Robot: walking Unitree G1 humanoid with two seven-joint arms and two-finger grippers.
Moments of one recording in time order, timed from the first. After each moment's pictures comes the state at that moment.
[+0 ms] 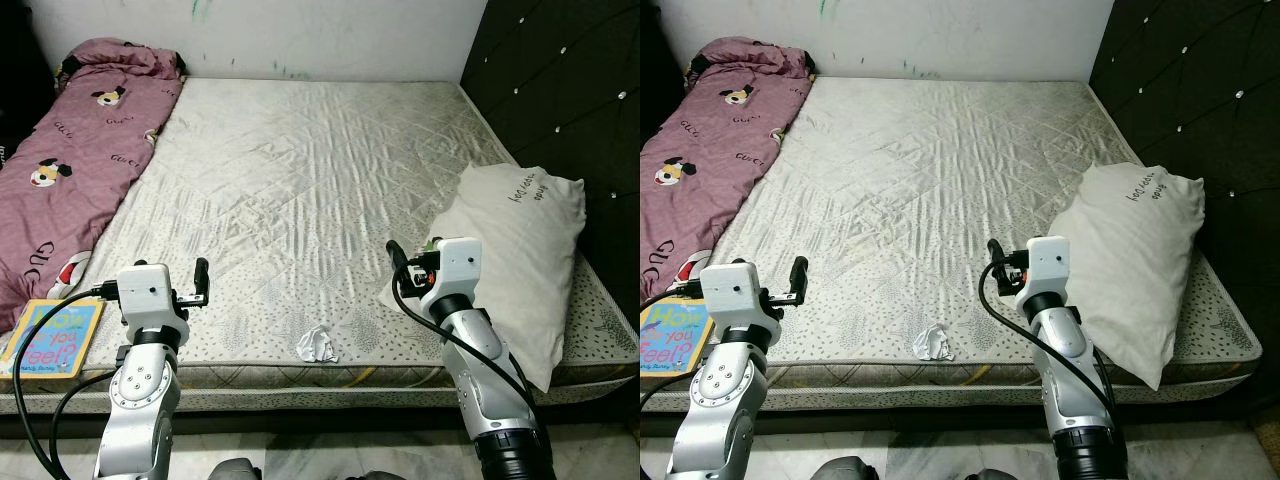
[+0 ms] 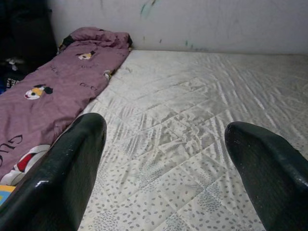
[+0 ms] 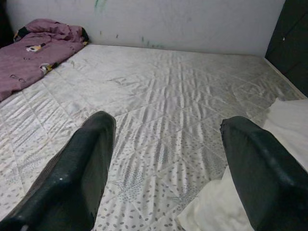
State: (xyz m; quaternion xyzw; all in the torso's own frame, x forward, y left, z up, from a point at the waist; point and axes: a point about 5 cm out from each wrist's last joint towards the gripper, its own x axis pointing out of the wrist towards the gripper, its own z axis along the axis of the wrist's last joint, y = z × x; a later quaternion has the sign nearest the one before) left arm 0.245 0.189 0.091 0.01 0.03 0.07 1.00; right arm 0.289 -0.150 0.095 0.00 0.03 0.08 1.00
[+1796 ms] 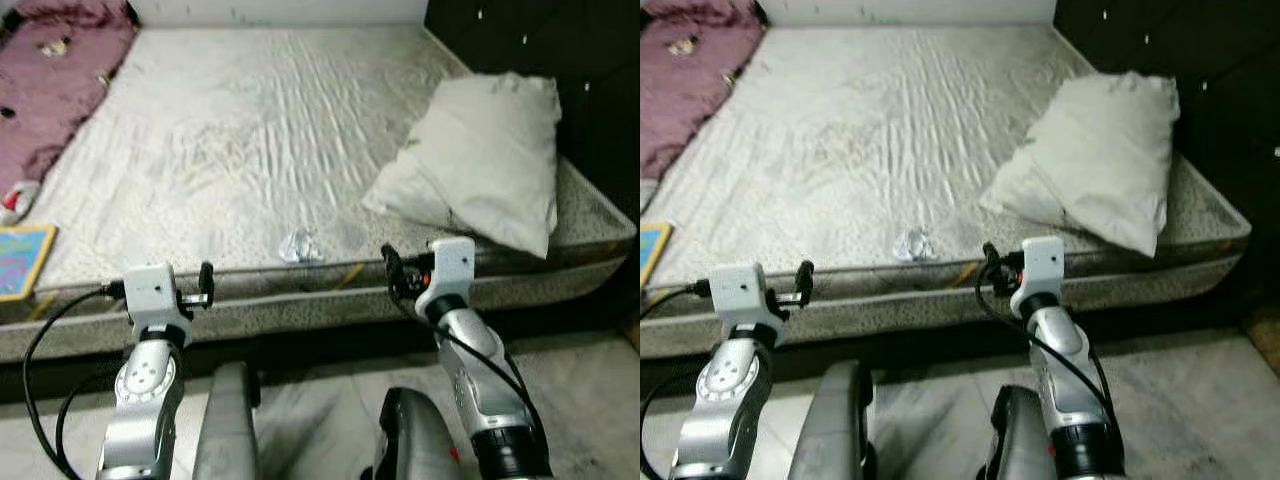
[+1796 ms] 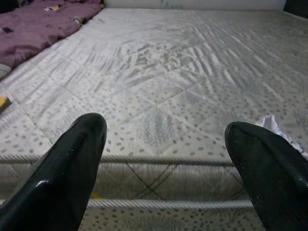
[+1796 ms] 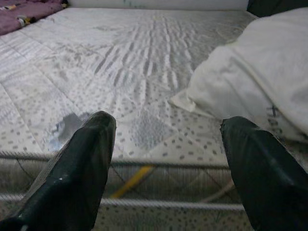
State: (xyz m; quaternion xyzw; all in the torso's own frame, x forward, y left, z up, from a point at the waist) left arm 0.250 0.188 0.085 0.00 0.05 0.06 1.00; right arm 0.291 -0.146 0.089 0.01 0.05 0.09 1.00
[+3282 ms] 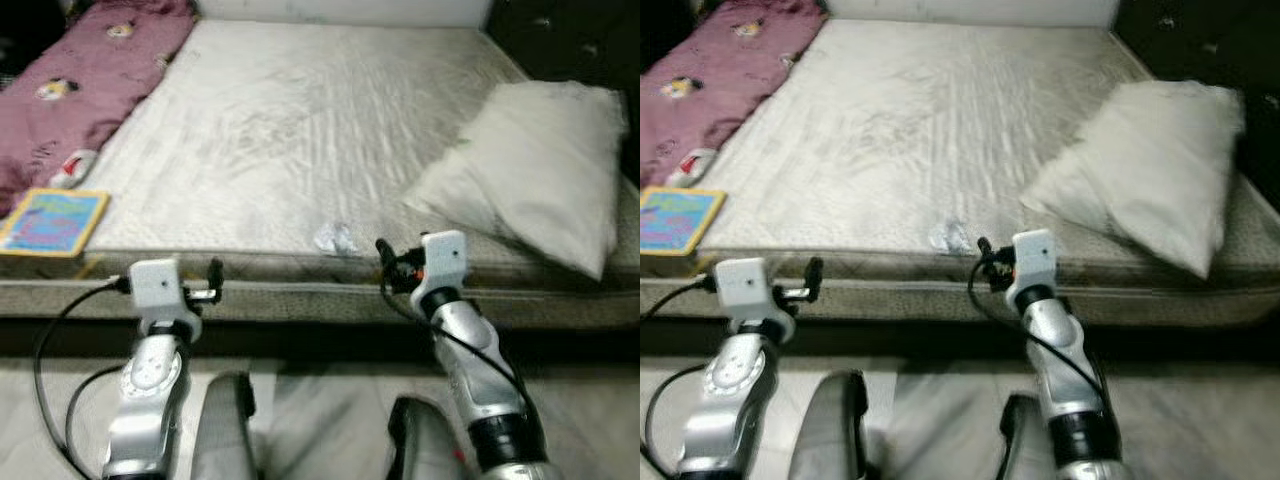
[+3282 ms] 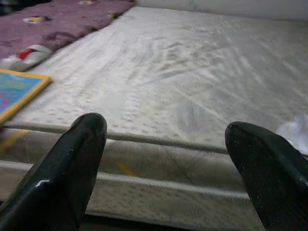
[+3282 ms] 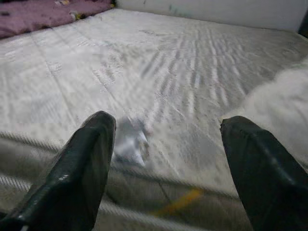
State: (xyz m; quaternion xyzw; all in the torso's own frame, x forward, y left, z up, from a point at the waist) left arm 0.253 0.191 0.086 -0.01 0.05 0.06 1.00; right arm 0.304 -0.125 0.099 -0.02 0.02 0.12 0.99
